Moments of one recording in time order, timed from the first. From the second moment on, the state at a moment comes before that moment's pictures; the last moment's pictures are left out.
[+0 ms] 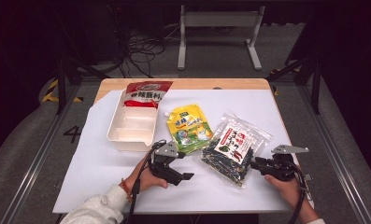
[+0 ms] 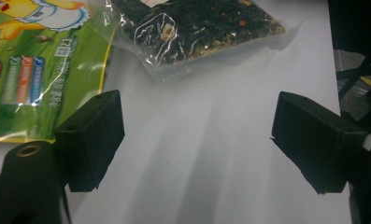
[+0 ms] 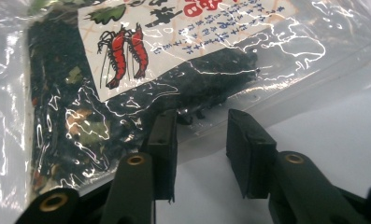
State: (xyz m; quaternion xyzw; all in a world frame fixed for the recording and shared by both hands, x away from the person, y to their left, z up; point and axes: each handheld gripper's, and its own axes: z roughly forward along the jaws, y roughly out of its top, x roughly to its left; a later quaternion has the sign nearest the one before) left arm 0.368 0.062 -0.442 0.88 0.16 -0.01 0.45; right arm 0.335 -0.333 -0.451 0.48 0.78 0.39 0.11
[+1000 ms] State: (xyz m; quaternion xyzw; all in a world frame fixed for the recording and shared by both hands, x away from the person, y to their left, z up) left arm 0.437 0.028 -0.446 0.85 0.24 -0.13 0.46; right arm 0.371 -0.291 -0.455 0.34 0.84 0.39 0.13
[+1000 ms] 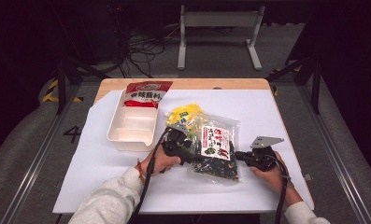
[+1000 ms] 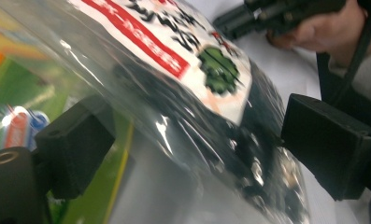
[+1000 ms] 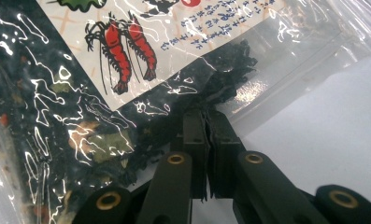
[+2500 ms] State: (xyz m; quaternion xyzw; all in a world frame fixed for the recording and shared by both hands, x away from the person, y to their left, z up) left arm 0.401 0.055 -0.403 0.80 0.13 -0.07 0.59; right arm 0.341 -0.270 -0.422 0.31 0.81 0.47 0.15
